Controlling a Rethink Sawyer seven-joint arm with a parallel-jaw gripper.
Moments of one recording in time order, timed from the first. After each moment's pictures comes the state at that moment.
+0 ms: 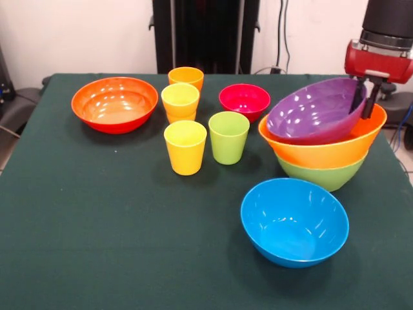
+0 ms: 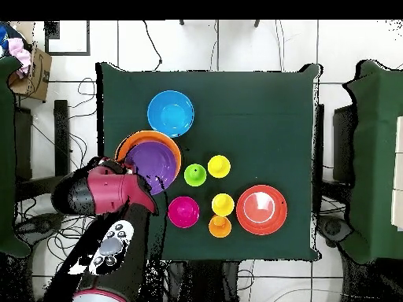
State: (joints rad) arm 0.37 -0.56 -0.26 1.67 0.19 0.26 2.16
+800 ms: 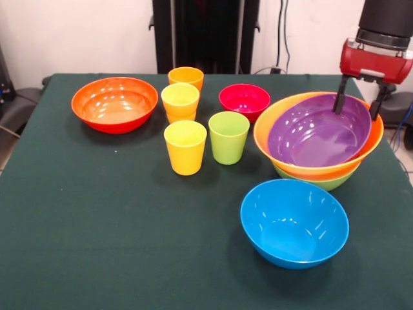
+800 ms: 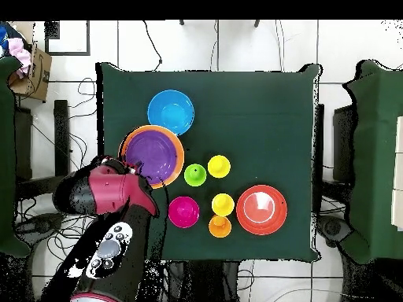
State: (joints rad) arm 0.38 -0.55 -0.29 1.66 0.20 0.26 2.16
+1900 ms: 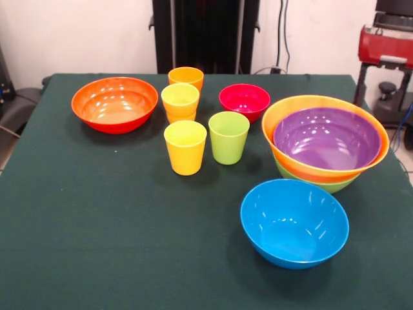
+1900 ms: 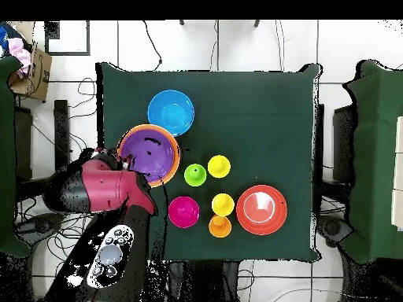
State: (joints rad) arm 0.35 -0.62 -0.25 1.66 0.22 0.26 2.16
